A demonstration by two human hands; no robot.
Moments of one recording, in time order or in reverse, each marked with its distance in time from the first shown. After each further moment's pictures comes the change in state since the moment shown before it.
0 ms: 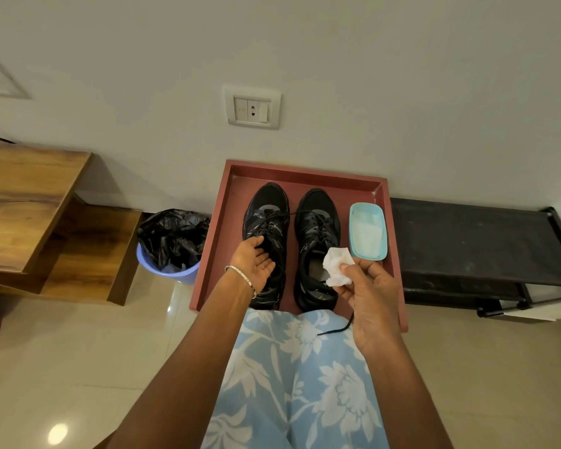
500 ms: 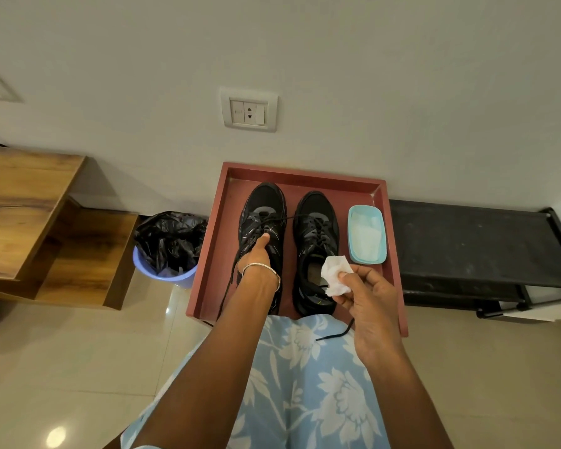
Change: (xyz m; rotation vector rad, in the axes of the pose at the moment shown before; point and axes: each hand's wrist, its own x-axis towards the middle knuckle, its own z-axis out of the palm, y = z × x) left_hand 0.063 -0.021 0.011 -0.022 0.273 0.104; right_hand 0.002 0.001 -0.002 -0.053 -0.017 0.027
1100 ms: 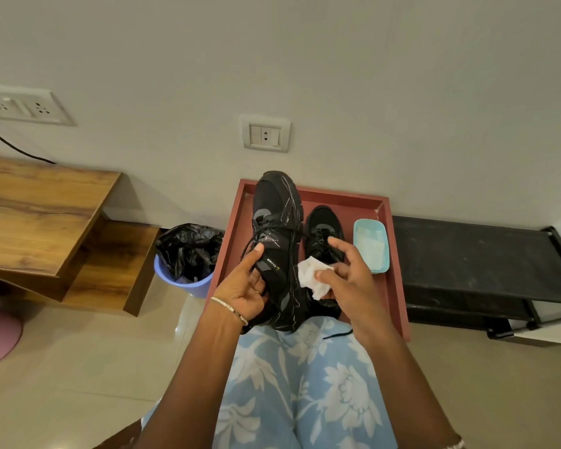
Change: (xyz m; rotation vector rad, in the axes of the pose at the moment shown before) left_hand -0.128 0.036 -0.072 -0.044 -0.388 -0.065; right_hand -0.021 -0.028 0.017 -0.307 -0.336 -0.145
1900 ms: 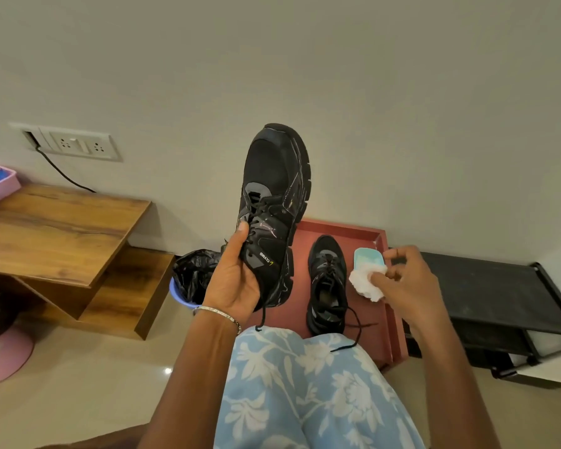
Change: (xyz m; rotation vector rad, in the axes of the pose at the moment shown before) left_hand -0.098 0.025 -0.004 -0.087 -0.392 0.403; right_hand -0.054 -0.057 -0.058 -0.465 0.301 -0.152
